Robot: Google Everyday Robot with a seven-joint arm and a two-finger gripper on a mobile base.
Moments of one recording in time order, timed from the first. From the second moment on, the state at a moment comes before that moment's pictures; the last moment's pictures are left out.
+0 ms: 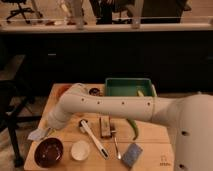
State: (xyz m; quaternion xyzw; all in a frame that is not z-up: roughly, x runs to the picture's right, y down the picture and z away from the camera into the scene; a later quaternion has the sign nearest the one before) arm -0.282 0.189 0.644 -0.16 -0.48 -0.40 0.76
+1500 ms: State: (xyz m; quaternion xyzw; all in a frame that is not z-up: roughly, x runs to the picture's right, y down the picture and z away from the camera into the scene) arm -0.290 0.290 0.655 -0.26 -0.44 -0.53 0.68
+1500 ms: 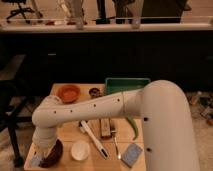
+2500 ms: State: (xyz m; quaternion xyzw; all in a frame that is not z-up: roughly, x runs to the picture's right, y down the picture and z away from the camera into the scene) arm -0.286 0.299 0.667 -0.27 -0.44 -0.52 0.69
